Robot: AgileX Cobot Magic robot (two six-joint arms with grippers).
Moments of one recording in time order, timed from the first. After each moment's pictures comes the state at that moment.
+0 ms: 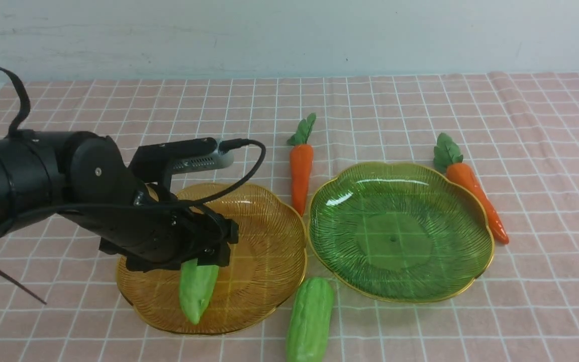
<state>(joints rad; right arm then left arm) -0.02 0.32 -0.43 0.63 0.75 -0.25 -0.36 1.56 -1.00 -0.30 0.68 -0.17</state>
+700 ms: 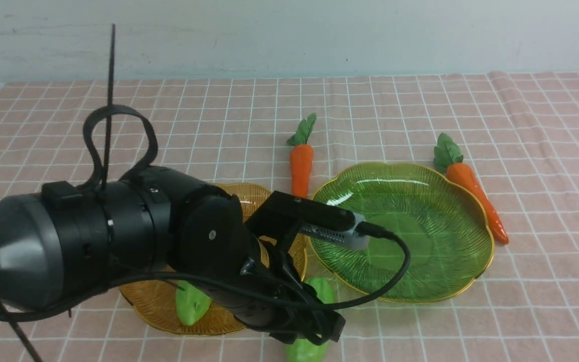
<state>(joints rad) -0.02 0.32 -0.43 0.66 0.75 -0.25 -0.73 1.67 -1.02 -0.25 0.63 -0.10</state>
